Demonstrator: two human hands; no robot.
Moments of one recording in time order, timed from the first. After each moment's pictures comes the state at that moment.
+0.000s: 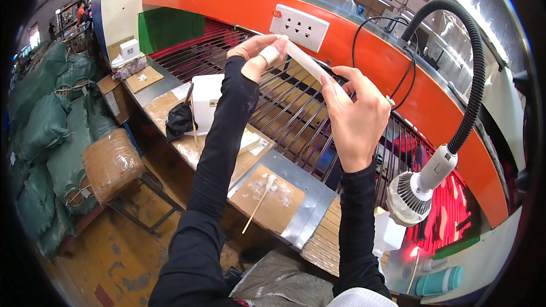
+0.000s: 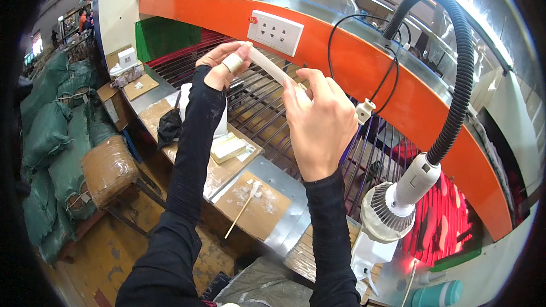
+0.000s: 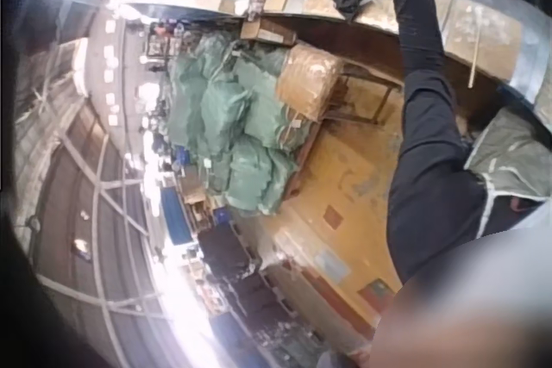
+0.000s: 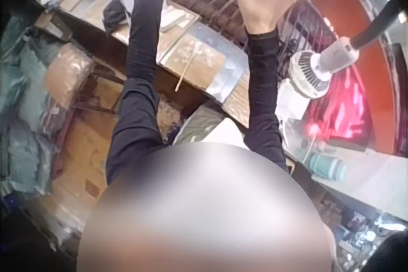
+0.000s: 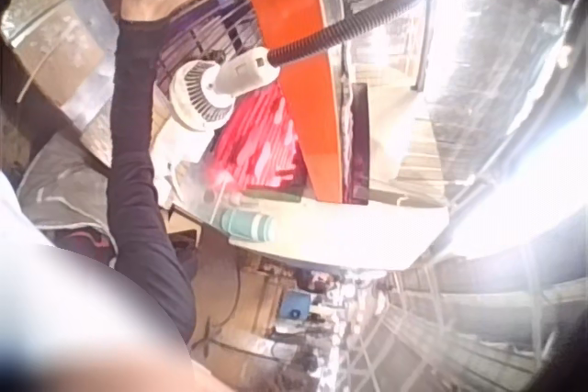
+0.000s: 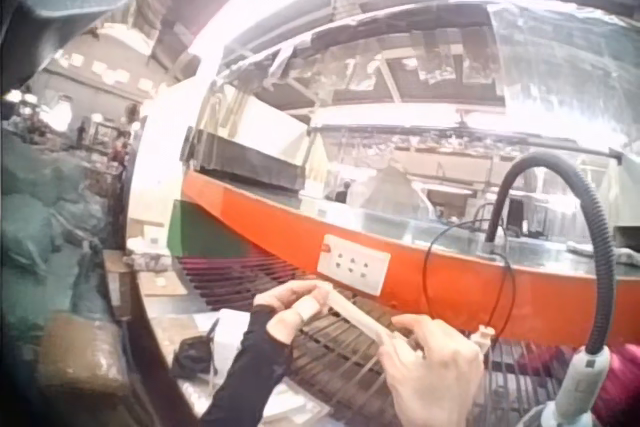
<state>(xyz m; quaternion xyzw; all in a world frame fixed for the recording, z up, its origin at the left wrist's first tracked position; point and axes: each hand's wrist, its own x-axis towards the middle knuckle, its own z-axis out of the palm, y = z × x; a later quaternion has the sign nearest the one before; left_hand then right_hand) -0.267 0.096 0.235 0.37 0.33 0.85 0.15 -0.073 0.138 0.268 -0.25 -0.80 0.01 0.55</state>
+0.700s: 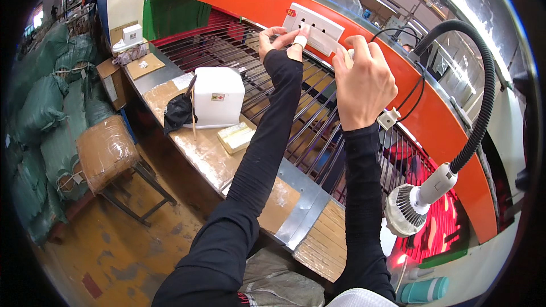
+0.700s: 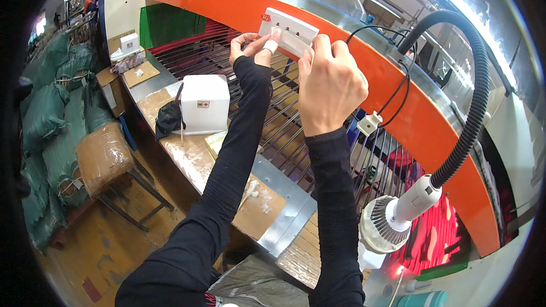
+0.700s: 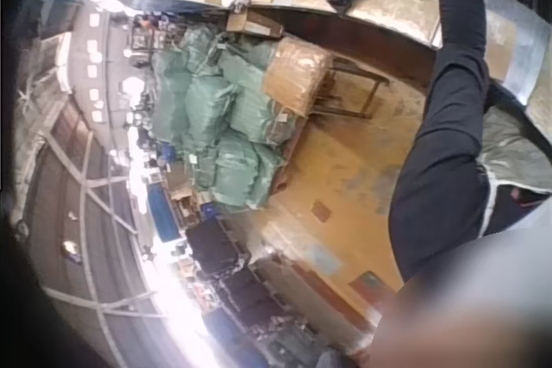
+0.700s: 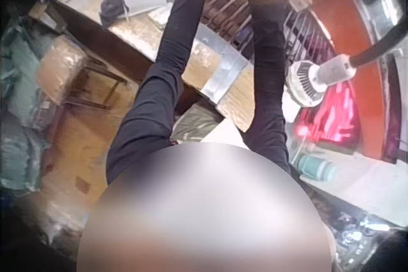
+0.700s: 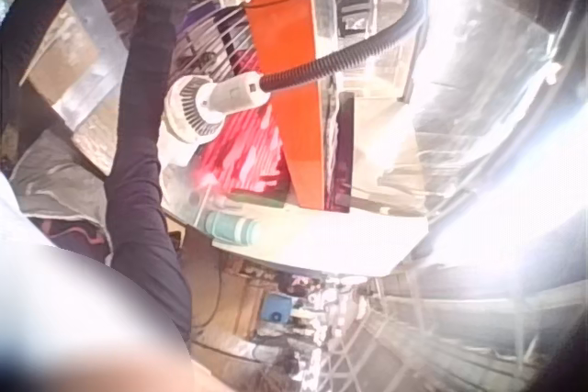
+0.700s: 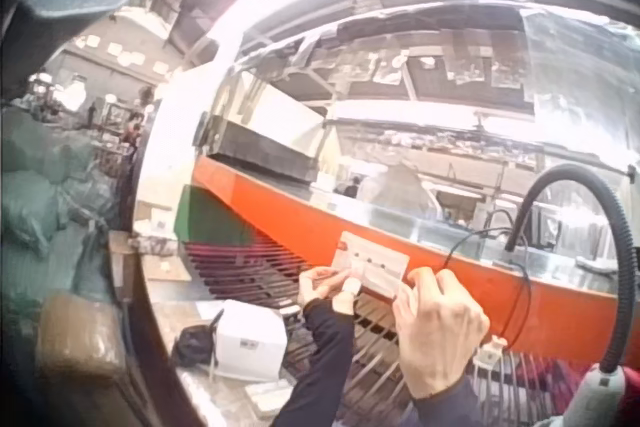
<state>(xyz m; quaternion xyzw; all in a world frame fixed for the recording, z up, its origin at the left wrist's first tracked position) -0.266 0.198 0.235 0.18 0.30 0.94 -0.06 -0.123 0.176 0.291 -0.23 -0.77 -0.22 0.55</state>
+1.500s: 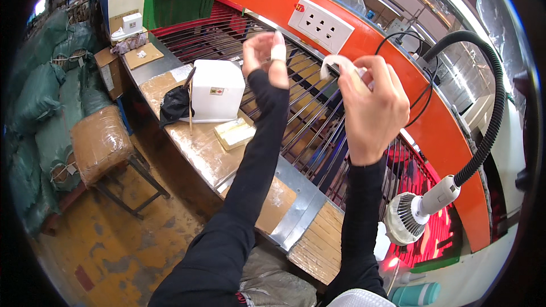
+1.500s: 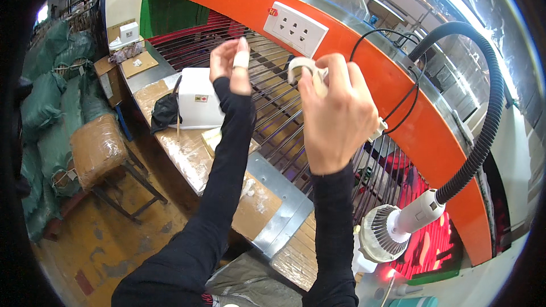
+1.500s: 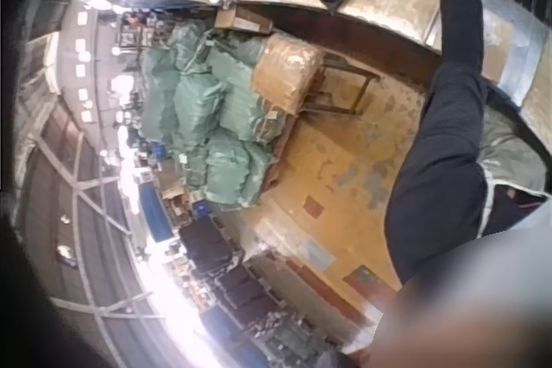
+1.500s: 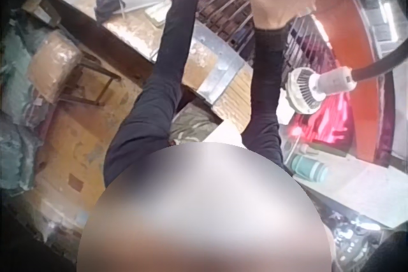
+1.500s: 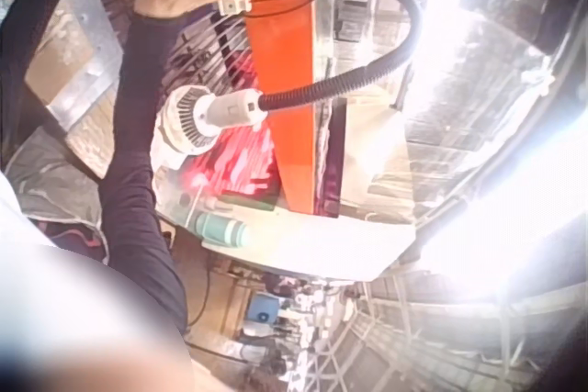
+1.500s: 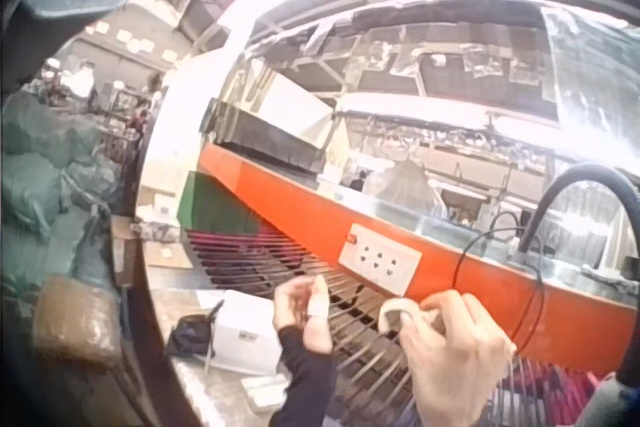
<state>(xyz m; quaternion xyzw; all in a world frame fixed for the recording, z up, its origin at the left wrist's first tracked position) -0.253 0.155 0.208 0.15 0.27 0.94 -0.12 -0.101 0.151 0.284 -0.19 -0.79 -0.10 0.57</state>
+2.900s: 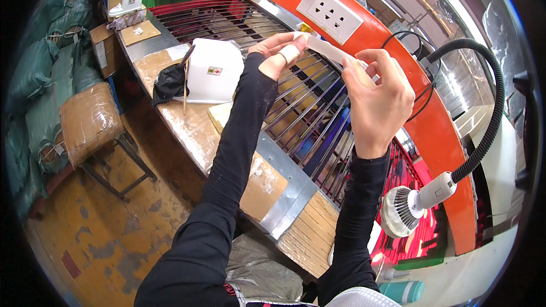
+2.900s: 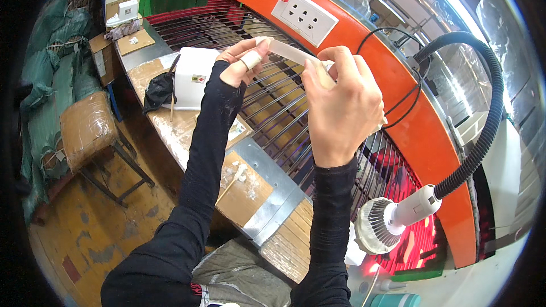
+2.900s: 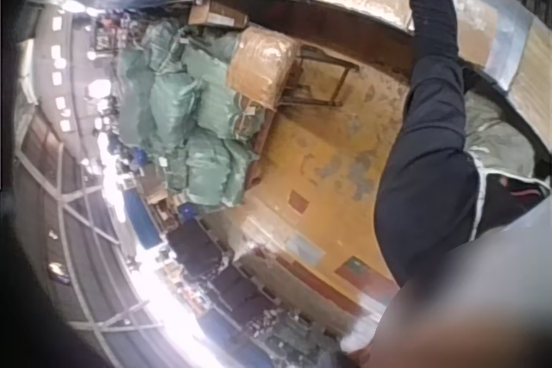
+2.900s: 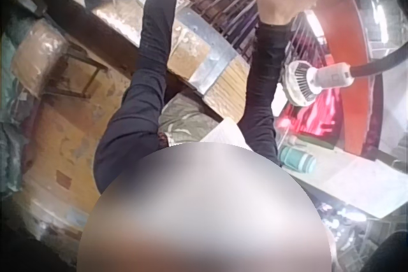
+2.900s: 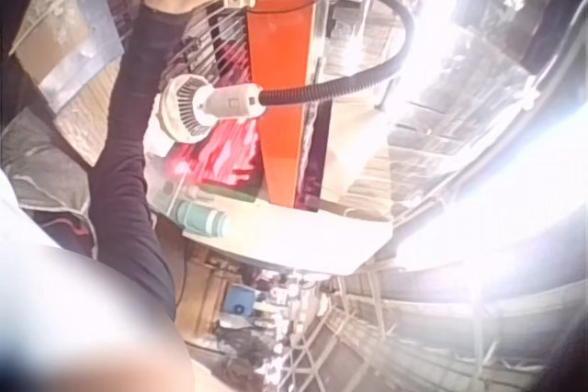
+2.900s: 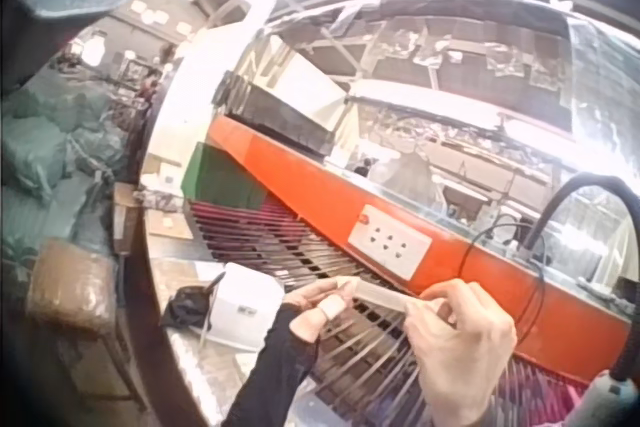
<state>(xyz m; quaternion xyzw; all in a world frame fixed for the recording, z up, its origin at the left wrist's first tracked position) -0.257 0.111 0.189 0.30 0.23 0.90 0.22 -0.095 0.147 0.284 -0.18 -0.82 -0.09 0.53</state>
